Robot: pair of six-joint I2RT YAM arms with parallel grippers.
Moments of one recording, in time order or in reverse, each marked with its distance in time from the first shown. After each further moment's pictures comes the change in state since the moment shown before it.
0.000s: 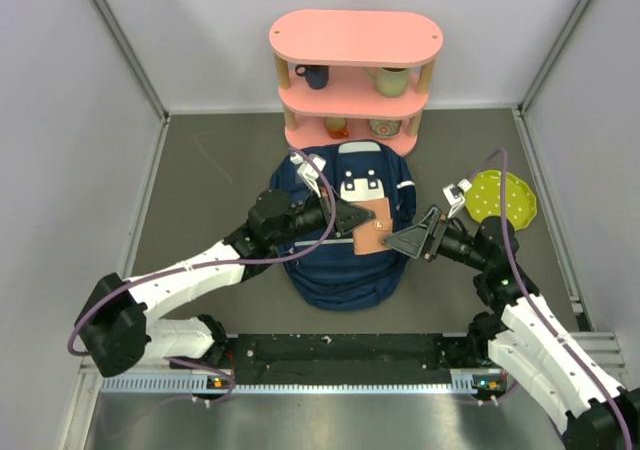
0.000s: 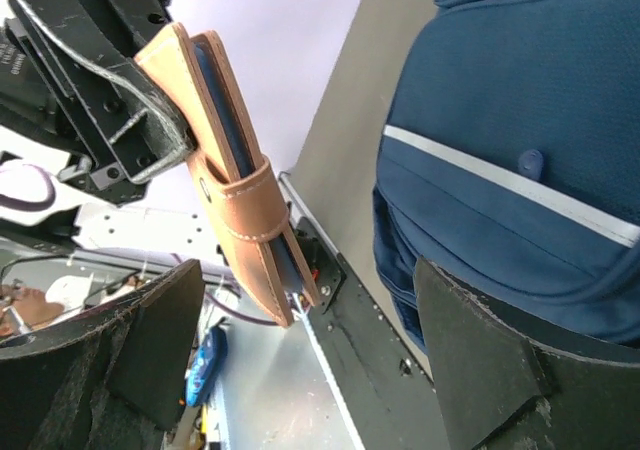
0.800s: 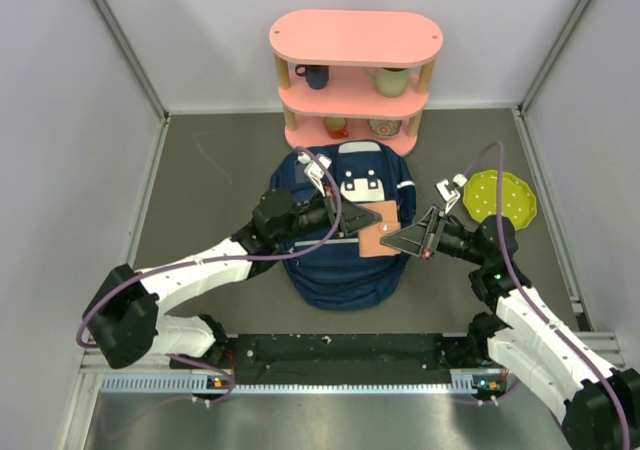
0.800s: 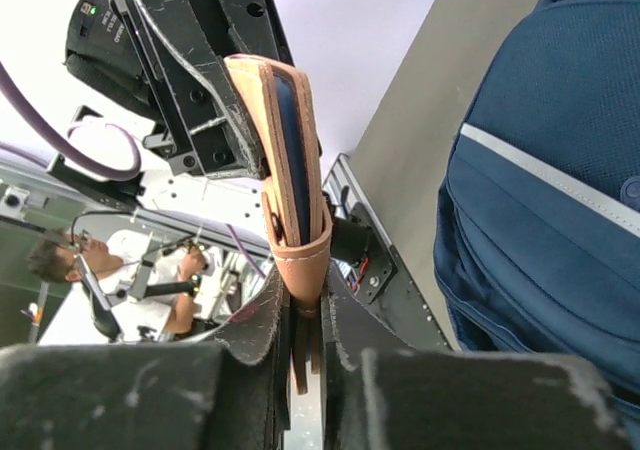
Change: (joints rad) left arm 0.001 0.066 0.000 0.122 0.096 -0.079; right arm 0.000 0.107 -0.029 0.321 -0.153 0.150
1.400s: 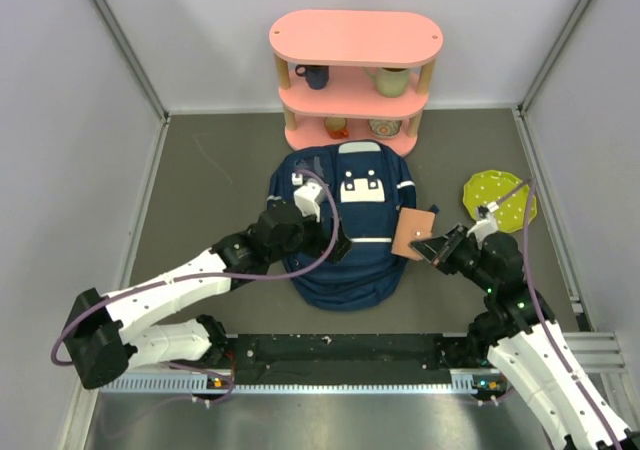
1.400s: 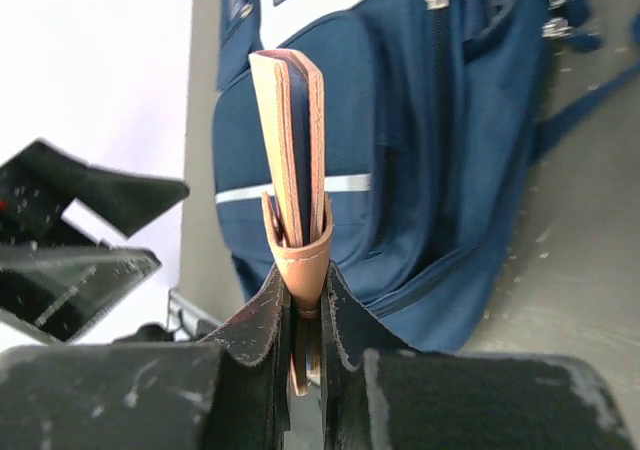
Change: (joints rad) left arm -0.045 -0.178 0.013 -0.668 -0.370 0.359; right arm 0.002 -0.309 0.023 -0.736 0.564 -0.174
